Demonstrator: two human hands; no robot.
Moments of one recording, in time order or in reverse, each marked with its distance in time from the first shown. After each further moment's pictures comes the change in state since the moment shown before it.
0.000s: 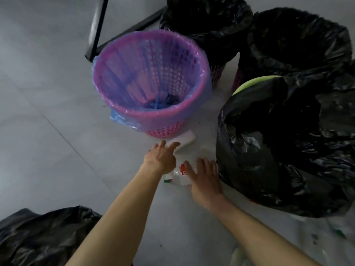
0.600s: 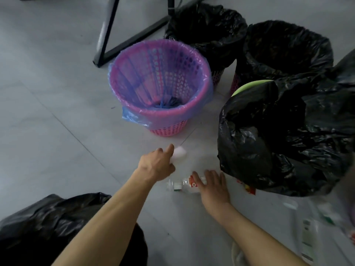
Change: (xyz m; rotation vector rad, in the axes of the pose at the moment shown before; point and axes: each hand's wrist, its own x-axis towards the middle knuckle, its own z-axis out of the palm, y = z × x) left_hand -0.076 -0.022 -0.019 0.101 0.079 0.048; right_hand -0.058 -0.011 -0.006 -0.023 -0.014 0.075
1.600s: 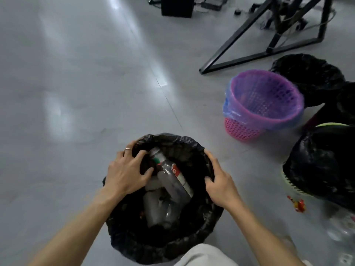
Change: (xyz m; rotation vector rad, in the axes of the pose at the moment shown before) left_hand -0.360 -0.195 0.025 -0.185 0.399 -0.554; right_hand -0.157 -0.217 -0.153 0.677 -0.022 -0.303
